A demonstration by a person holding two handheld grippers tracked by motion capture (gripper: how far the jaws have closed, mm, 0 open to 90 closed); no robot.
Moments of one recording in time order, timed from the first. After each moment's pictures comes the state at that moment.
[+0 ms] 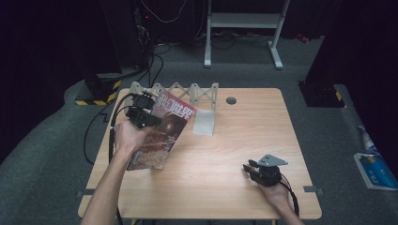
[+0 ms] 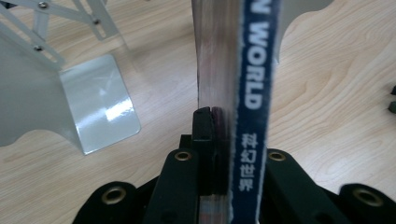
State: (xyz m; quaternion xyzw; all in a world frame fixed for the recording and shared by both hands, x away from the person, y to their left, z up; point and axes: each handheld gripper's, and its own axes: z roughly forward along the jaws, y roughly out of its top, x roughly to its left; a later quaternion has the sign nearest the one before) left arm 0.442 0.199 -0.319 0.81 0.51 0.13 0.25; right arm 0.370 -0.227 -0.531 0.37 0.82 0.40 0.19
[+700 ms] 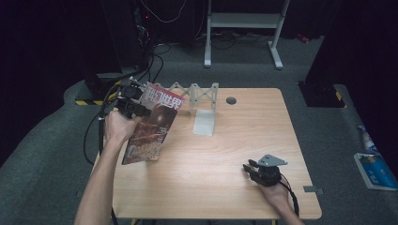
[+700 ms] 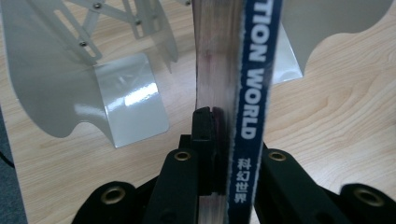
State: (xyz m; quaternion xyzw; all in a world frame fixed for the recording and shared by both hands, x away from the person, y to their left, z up) left arm 0.462 0.232 -0.304 0.79 0.55 0.12 0.25; right arm 0.370 -0.226 -0.531 0.37 0.82 0.40 0.19
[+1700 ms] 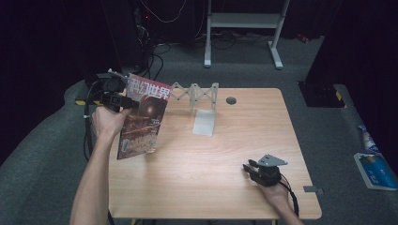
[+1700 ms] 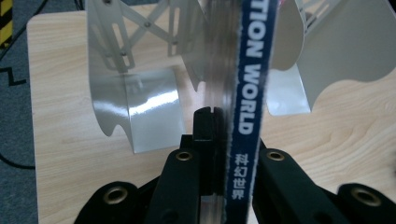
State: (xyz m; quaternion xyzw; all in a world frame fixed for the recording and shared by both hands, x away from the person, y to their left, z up) left arm 0.463 0.271 -0.290 0.73 0.60 0.14 0.29; right arm 0.370 -0.226 -0.531 0.37 0.82 0.40 0.19
